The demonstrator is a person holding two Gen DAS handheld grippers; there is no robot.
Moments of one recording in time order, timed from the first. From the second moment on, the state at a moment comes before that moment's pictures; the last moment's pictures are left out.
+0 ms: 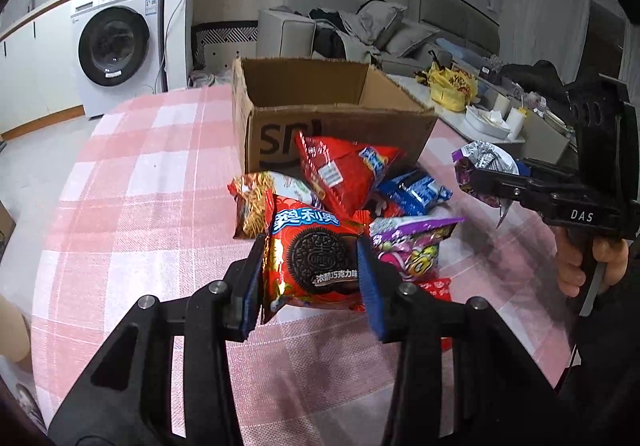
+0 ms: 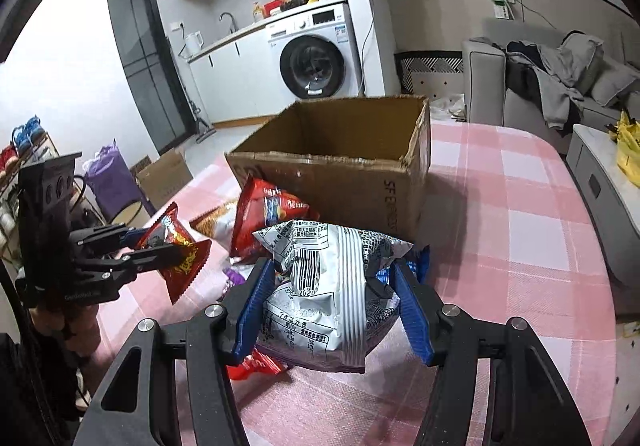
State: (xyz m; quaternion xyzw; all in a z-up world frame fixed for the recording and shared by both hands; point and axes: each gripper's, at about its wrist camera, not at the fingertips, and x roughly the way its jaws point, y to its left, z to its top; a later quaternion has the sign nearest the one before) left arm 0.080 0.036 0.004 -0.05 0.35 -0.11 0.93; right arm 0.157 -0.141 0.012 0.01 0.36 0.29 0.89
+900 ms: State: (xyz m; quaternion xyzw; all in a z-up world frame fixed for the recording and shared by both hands) left arm 0.110 0.044 0.071 -0.07 0.28 -0.08 0.95; right arm 0.185 -0.142 0.063 0.08 0.32 0.28 0.90
